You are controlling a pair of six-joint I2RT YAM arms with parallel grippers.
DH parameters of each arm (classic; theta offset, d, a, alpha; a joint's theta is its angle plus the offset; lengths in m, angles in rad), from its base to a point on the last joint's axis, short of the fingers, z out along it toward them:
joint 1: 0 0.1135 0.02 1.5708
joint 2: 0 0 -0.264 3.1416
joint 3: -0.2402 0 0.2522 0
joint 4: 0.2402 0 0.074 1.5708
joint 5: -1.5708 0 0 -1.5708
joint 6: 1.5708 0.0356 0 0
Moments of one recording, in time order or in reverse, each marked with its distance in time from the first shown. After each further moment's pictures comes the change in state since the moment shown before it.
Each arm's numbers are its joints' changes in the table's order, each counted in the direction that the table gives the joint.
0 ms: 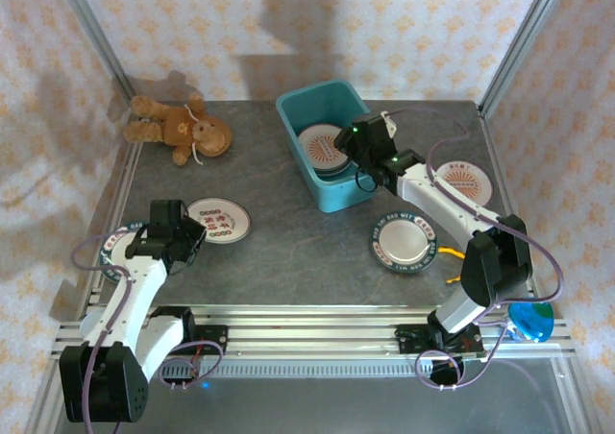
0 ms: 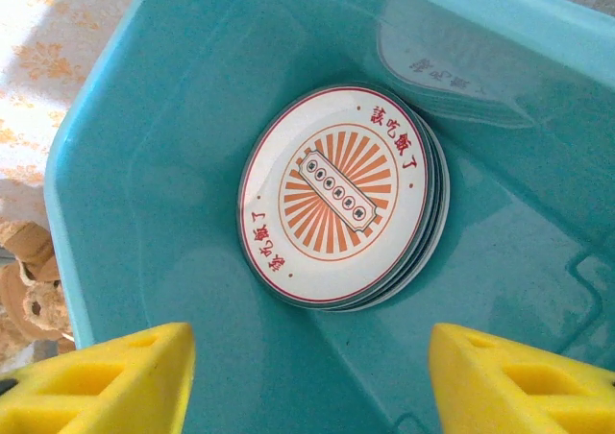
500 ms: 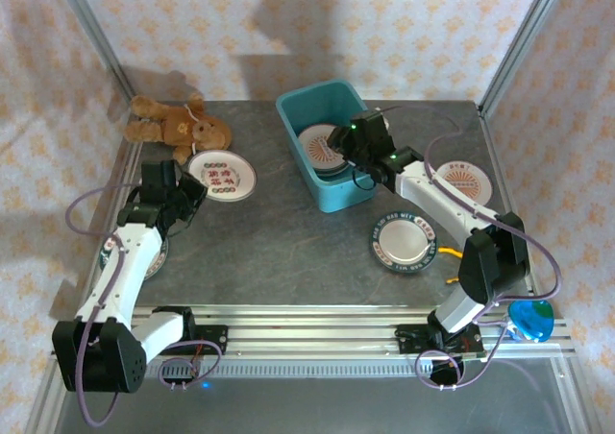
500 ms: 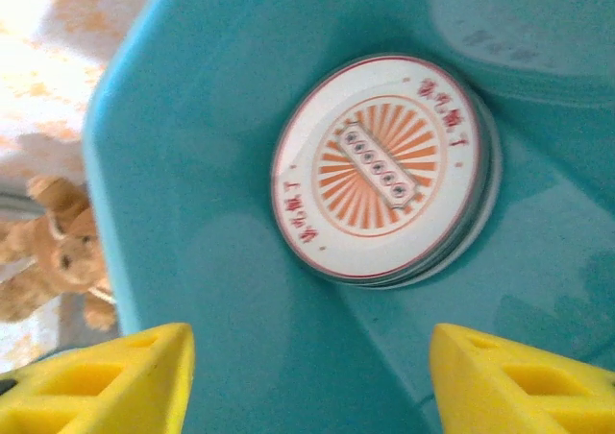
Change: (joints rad) left arm -0.022 -0.182 -0.332 -0.052 -0.072 0.099; right arm 0.004 -0.021 -0.030 -0.026 0.124 -0.051
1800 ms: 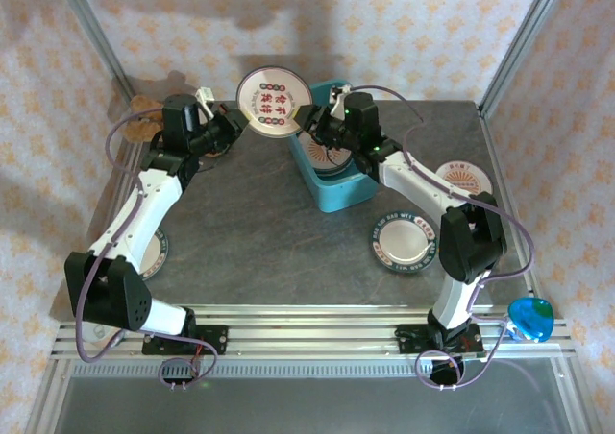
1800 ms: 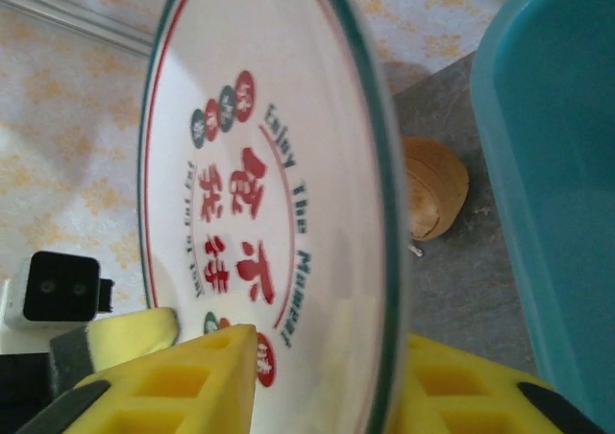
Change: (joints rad) left arm -0.160 -0.337 -0.385 -0.357 -0.246 0.039; right arm -0.001 -0.171 -0.099 -0.491 0.492 0.142
